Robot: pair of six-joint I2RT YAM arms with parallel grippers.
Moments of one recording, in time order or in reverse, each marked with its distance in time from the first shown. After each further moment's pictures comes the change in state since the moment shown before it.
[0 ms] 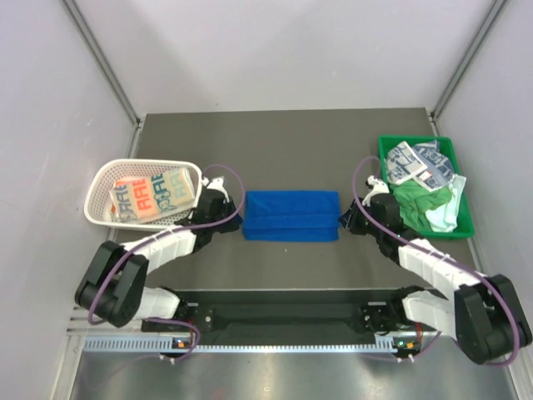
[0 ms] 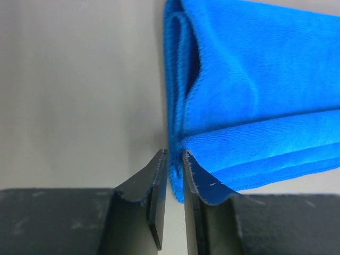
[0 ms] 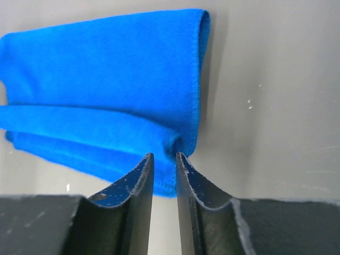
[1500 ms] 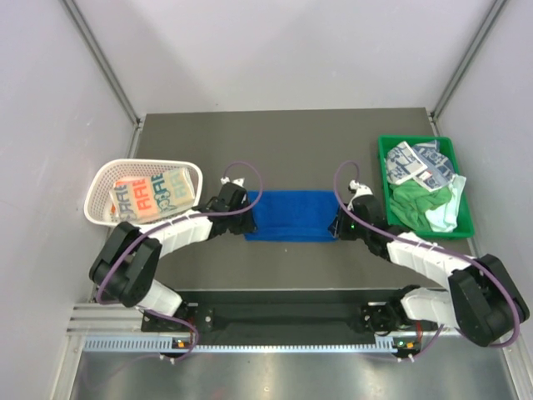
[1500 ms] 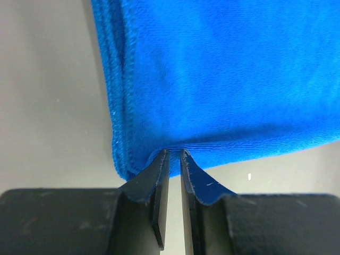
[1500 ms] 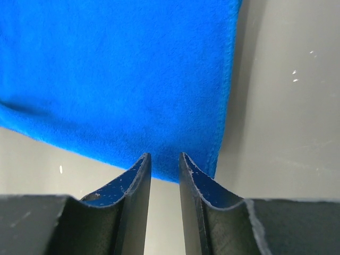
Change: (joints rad) left arm -0.121 0.140 0.200 -0.260 0.049 -0.089; right arm 0.149 0.086 0.050 -0.079 0.085 0.025
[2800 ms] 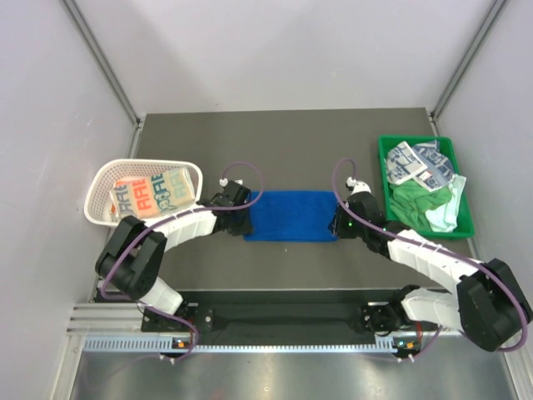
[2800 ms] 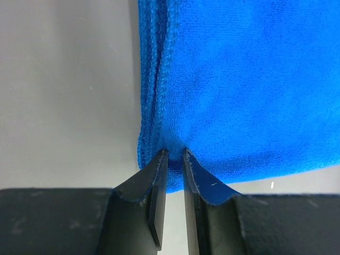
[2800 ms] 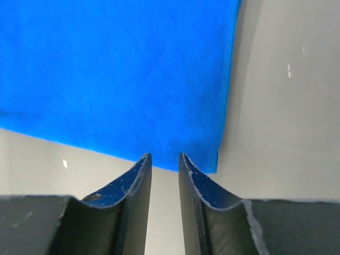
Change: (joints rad) left arm -0.003 0.052 0.070 -0.150 -0.079 -0.026; right arm 0.059 -0.048 0.058 -0.147 0.077 0.007
